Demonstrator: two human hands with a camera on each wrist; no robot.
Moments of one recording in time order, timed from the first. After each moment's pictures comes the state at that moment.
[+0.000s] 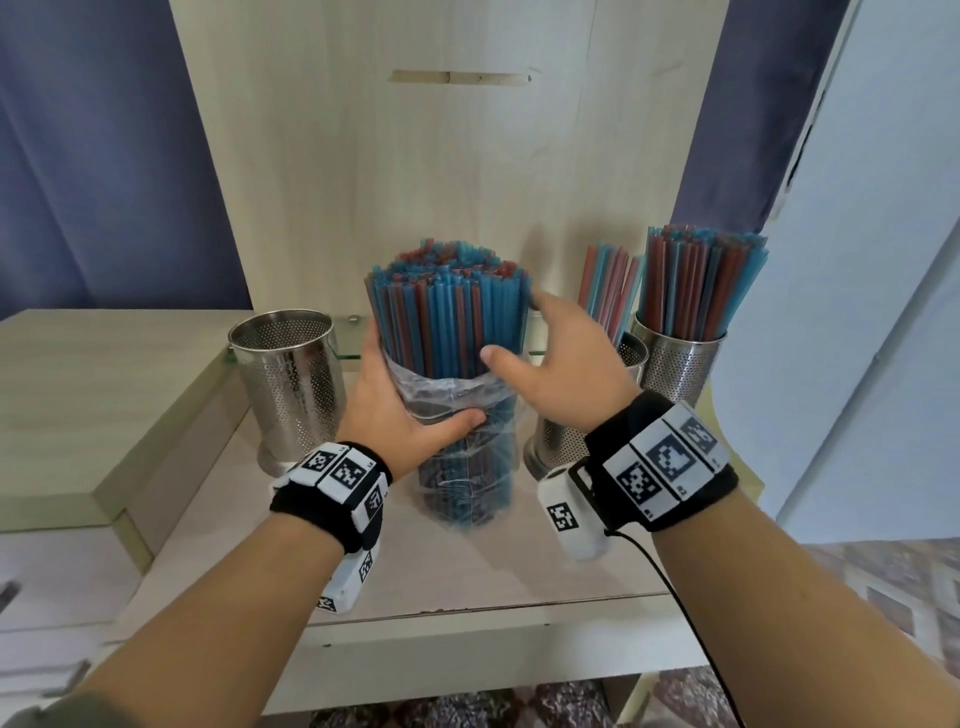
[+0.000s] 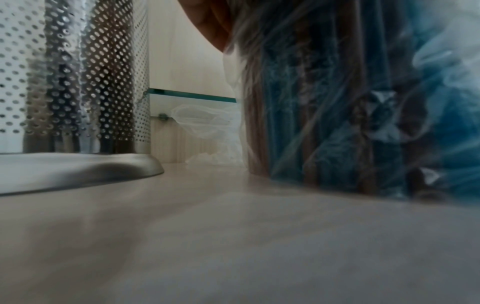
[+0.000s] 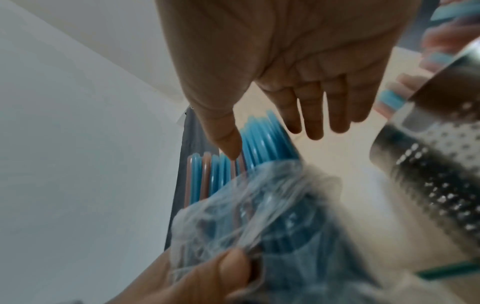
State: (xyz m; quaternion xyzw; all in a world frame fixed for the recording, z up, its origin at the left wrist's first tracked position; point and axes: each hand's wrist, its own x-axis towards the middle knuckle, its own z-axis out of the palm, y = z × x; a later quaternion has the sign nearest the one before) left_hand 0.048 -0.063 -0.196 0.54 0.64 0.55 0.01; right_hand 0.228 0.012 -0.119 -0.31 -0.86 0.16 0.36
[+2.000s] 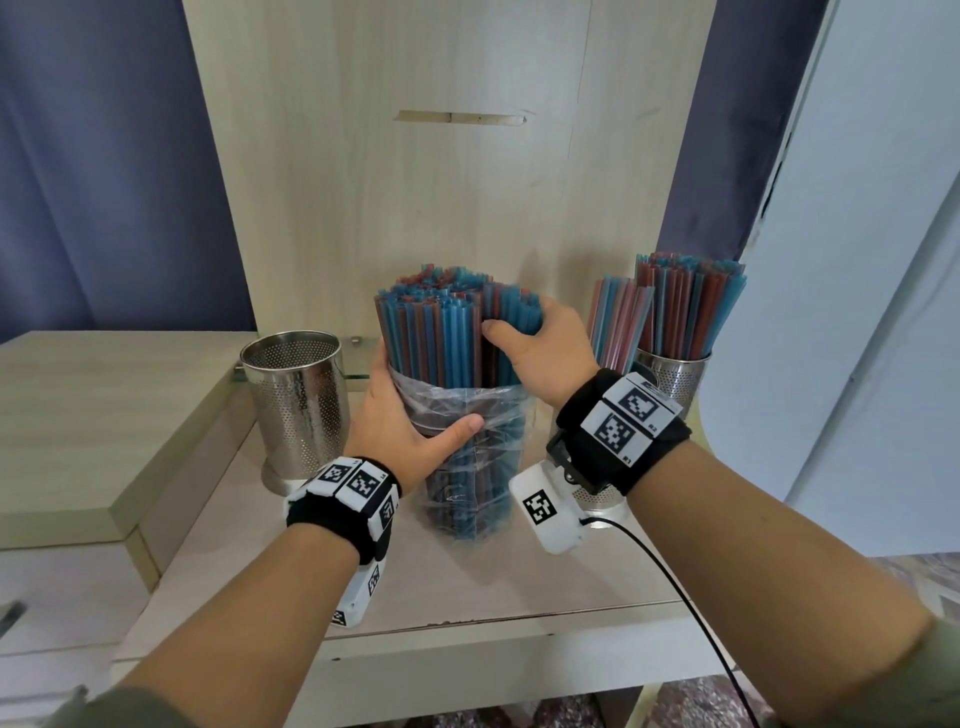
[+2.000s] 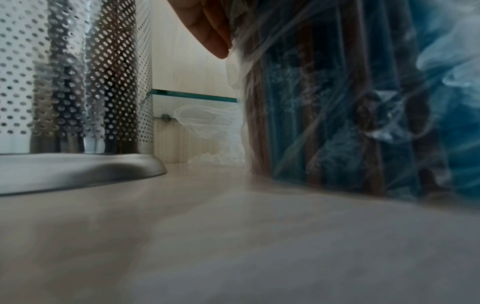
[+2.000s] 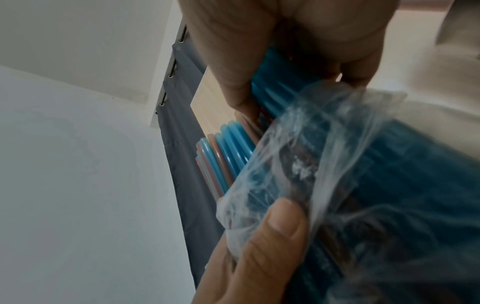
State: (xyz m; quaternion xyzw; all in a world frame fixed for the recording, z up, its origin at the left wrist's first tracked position) left_hand 0.056 -0.073 -0.189 0.50 0.70 0.51 0.02; right_hand 0.198 0.015 -0.105 -0.31 -0.74 0.37 0.46
